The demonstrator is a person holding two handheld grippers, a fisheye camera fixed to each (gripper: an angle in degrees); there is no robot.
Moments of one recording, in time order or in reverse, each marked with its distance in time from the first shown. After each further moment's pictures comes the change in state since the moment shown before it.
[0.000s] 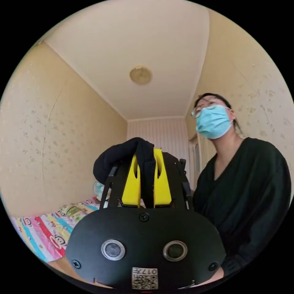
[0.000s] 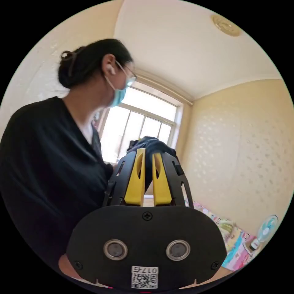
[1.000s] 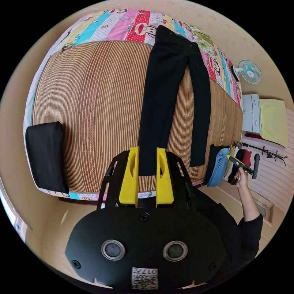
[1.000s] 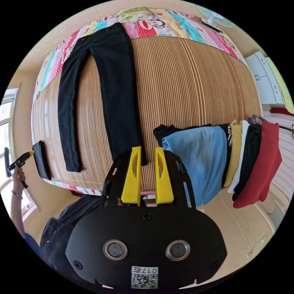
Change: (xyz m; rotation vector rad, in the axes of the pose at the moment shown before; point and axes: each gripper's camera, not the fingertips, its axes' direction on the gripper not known) left arm -0.298 0.454 0.131 -1.209 -0.499 -1.120; right arm 0.240 0.536 0.218 -1.507 0.510 1.131
